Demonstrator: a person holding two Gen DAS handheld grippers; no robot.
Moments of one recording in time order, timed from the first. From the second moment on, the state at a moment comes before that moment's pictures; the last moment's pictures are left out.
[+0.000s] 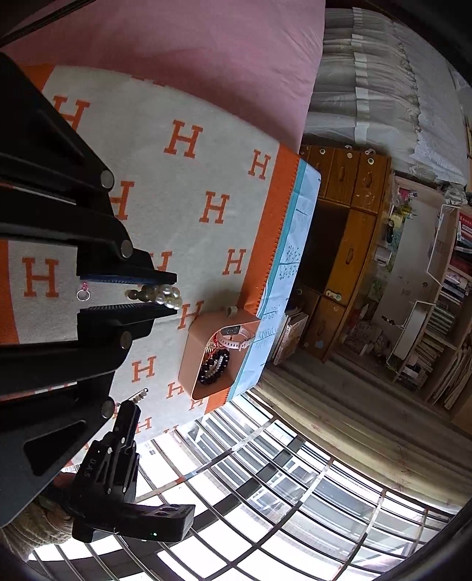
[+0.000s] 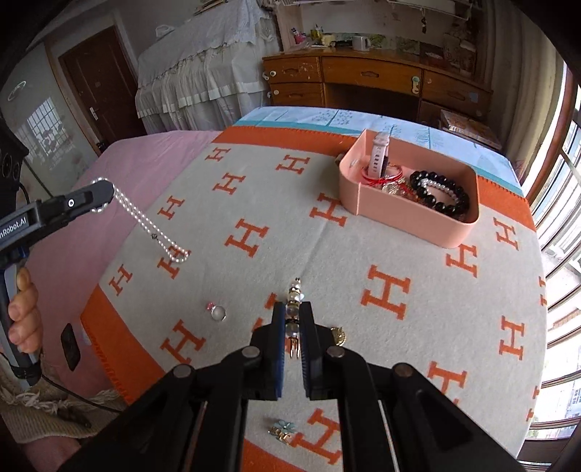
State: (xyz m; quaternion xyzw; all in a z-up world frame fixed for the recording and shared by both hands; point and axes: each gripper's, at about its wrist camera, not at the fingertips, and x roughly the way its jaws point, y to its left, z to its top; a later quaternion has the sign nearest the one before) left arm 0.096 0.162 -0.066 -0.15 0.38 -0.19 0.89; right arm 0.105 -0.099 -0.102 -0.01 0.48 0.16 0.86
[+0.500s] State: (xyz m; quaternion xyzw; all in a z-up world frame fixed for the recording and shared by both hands) left arm 0.145 0.038 0.027 -0.04 0.34 -0.25 0.91; right arm 0.154 -0.178 -0.037 0.08 0.39 0.10 0.91
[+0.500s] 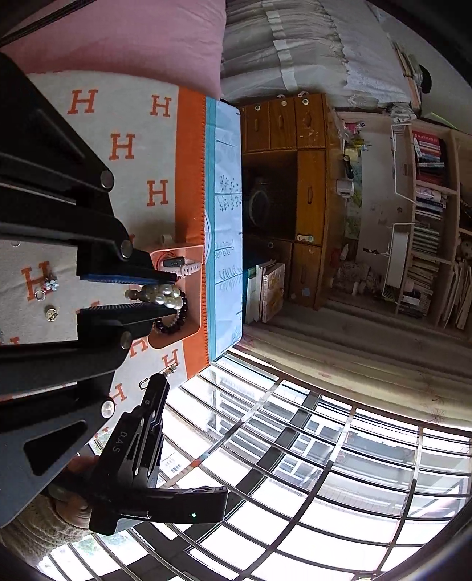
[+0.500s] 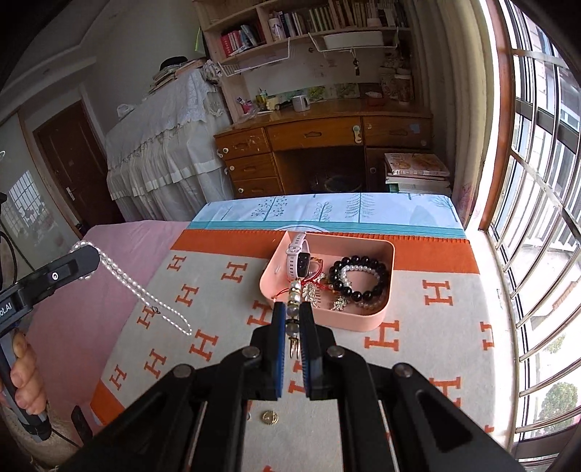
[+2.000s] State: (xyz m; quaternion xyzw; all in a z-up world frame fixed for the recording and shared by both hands) left arm 0.206 0.008 -0.005 0.08 0.37 -0.17 0.91; right arm 0.183 -0.215 -0.100 0.10 0.41 0.07 0.90
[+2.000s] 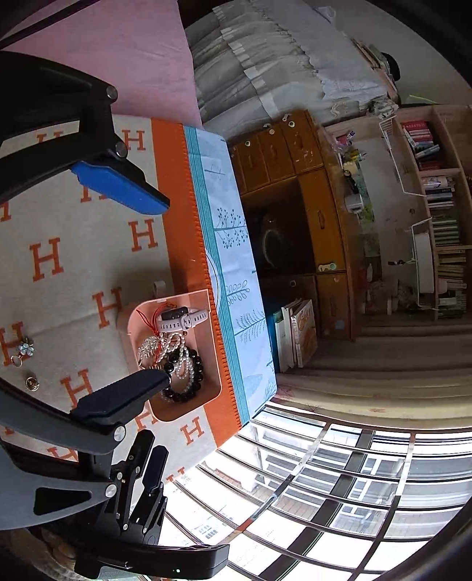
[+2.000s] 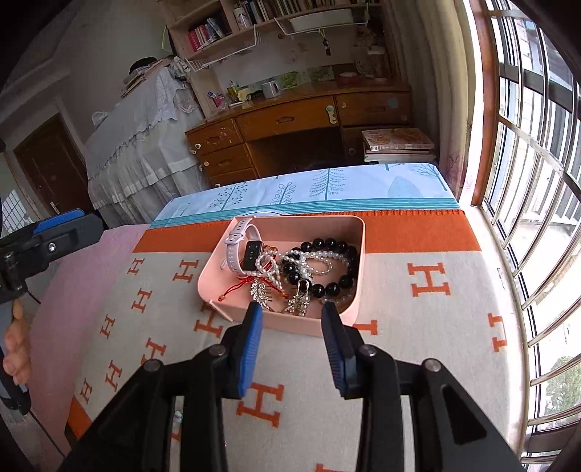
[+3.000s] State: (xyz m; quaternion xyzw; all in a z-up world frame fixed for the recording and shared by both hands) left arm 0.062 0.063 -0.051 0.07 0.37 -0.19 0.91; right arm 0.046 -0.157 -0.112 0.05 0.43 0.11 0.89
